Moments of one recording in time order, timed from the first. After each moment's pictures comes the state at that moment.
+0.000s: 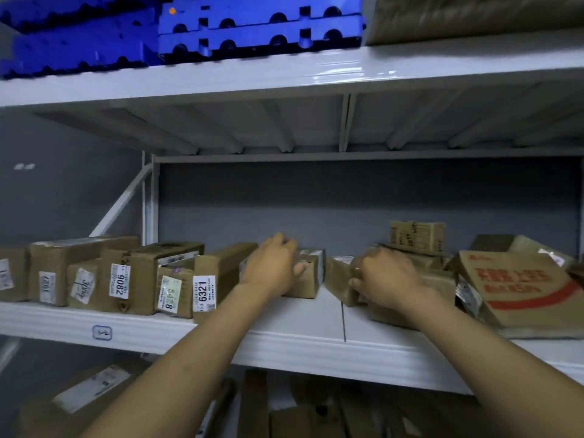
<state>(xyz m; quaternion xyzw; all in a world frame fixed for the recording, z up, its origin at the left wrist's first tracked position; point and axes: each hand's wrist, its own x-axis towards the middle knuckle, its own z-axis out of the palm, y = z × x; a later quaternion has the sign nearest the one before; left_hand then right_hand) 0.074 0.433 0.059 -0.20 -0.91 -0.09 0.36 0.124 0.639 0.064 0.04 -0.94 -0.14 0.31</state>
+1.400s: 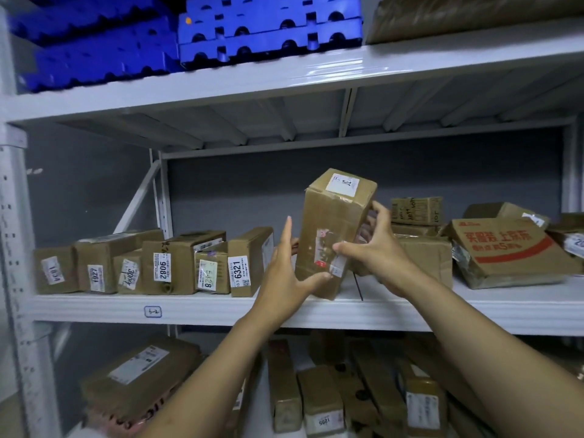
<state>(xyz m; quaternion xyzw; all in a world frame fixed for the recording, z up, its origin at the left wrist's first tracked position) 0.164 0.398 0.010 -0.31 -0.78 -0.48 0.27 0.191 0.577 0.051 0.13 -0.75 0.59 0.29</state>
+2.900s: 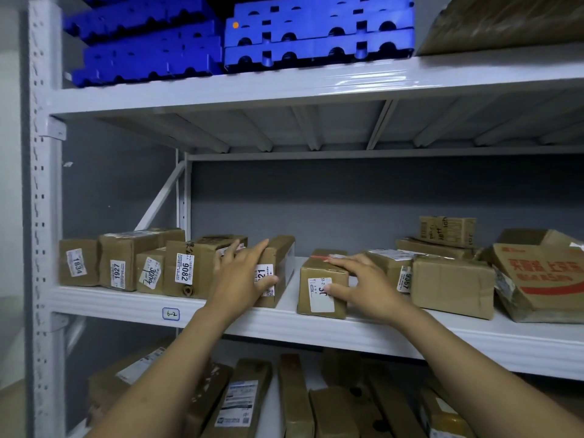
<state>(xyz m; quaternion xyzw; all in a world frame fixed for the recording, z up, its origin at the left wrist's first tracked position) 0.095 0.290 0.012 -0.15 -0.89 -0.16 0.40 0.147 0.539 0.026 0.15 -0.91 0.28 0.28</state>
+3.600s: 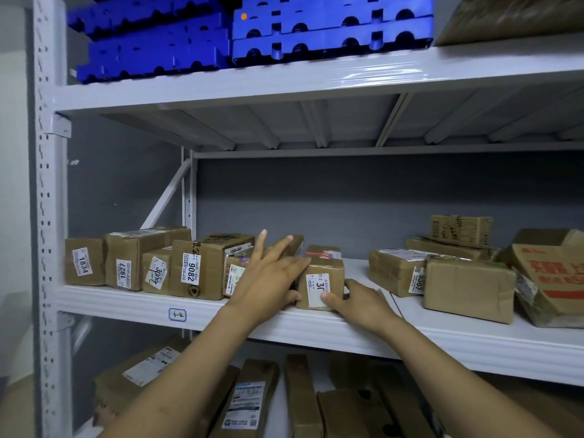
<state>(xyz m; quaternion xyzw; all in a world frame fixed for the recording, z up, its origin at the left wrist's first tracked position) 0.110 0.313 0.026 -0.29 -0.85 0.07 0.43 0.118 0.516 0.002 0.03 -0.95 0.25 0.16</state>
